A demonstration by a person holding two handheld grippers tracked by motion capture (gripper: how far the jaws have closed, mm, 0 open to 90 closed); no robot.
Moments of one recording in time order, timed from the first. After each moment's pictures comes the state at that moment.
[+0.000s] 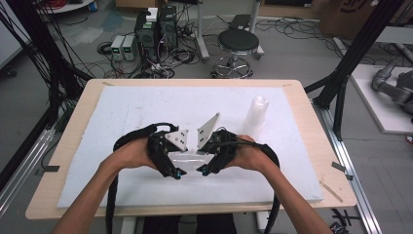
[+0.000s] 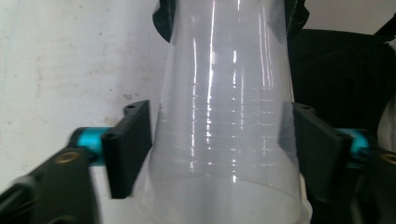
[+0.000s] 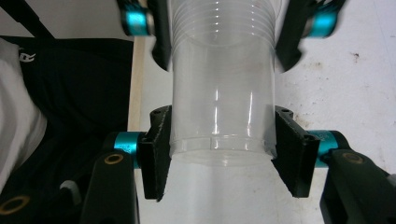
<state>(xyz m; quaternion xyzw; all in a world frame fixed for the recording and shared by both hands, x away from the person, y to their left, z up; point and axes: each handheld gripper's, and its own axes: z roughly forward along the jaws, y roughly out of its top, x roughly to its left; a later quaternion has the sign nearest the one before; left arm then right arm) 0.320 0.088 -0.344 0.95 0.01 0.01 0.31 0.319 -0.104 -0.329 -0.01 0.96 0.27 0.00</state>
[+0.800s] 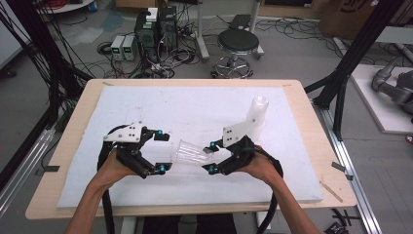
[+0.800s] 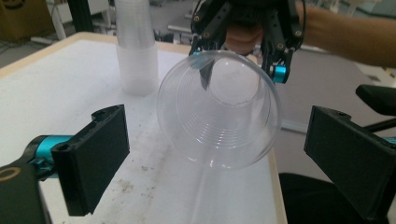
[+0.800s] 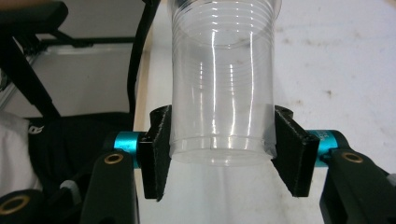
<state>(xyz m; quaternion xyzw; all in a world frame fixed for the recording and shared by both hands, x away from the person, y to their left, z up) 0.302 0.170 -0.375 0.77 0.11 0.03 0.62 0.315 -0.155 -0.354 0.03 0.88 0.47 0.01</state>
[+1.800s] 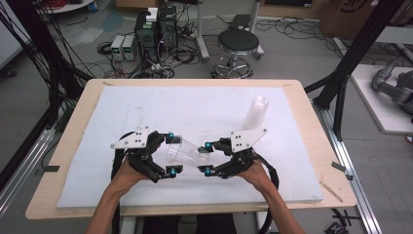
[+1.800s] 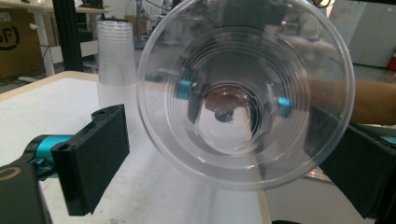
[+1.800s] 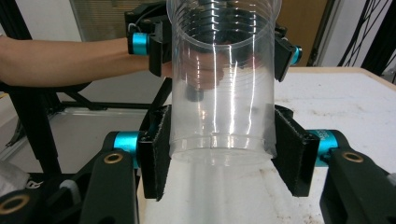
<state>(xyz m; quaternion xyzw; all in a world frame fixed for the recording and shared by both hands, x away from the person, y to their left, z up) 0.300 0.140 -0.391 0.72 0.09 0.01 0.69 0.311 -0.158 -0.377 0.00 0.80 0.60 0.00</state>
